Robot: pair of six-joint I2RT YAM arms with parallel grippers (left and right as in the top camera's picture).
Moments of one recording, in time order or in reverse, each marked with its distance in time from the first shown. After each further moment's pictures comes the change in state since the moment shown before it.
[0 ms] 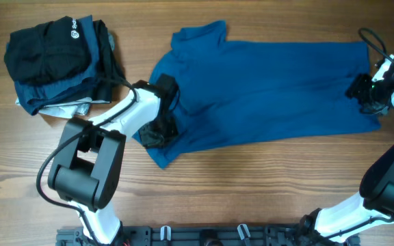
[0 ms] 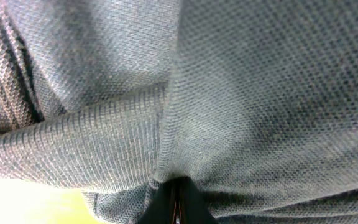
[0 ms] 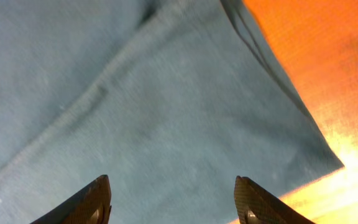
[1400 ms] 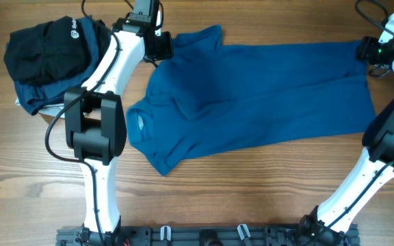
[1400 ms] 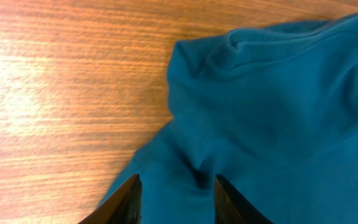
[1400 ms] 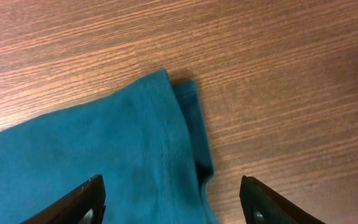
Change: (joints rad) left arm 0.183 0.367 0.796 0.201 0.022 0.323; right arm 0.000 0.482 0.523 0.204 -0.038 -0.230
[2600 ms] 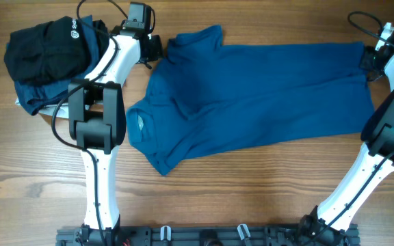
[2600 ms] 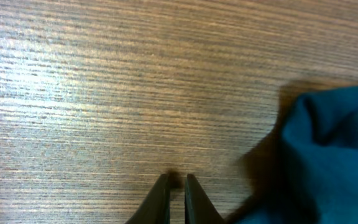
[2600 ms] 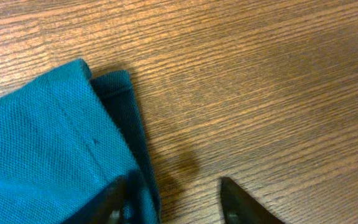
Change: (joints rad) left arm 0.058 0.130 0.013 0.120 -0.120 0.019; right arm -0.003 0.085 -0.015 0.105 0.176 -0.045
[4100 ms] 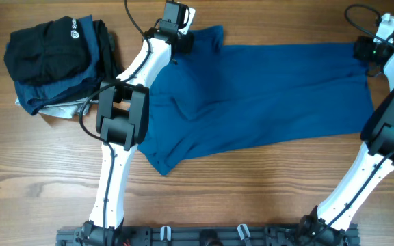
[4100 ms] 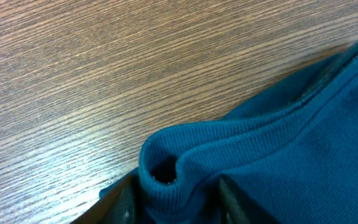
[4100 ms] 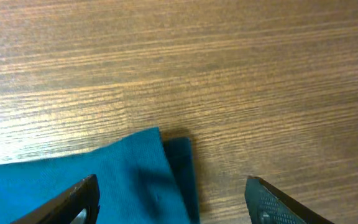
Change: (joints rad) left arm -0.148 0.148 0.167 0.208 -0.031 0.386; right arm 0.003 0.013 0.000 0.140 -0.189 -0.055
